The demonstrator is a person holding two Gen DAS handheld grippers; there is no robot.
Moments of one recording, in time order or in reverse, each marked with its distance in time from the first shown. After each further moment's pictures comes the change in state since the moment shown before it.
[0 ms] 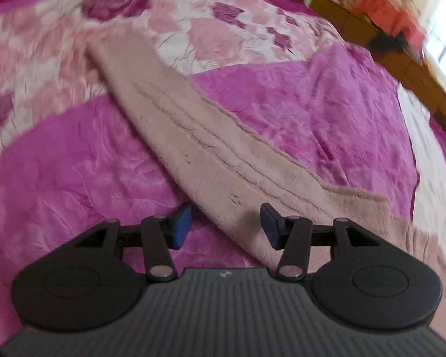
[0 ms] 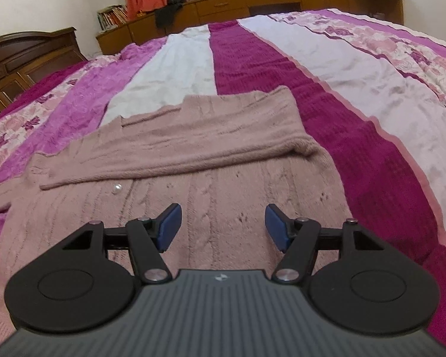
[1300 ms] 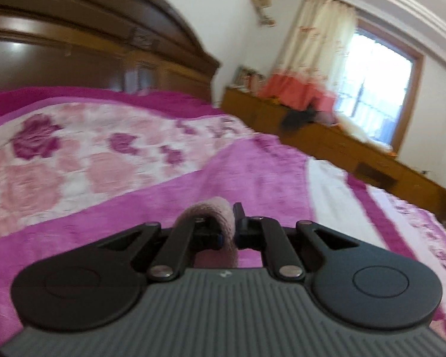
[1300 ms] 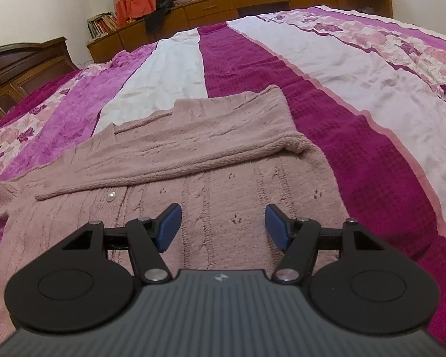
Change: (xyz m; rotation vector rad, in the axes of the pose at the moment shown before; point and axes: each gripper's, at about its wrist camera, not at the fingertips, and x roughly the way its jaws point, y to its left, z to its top) left arm -0.104 -0.101 0.006 0.198 -0.423 -0.312; right arm 0.001 -0.012 0.002 0.055 -0.017 -0.004
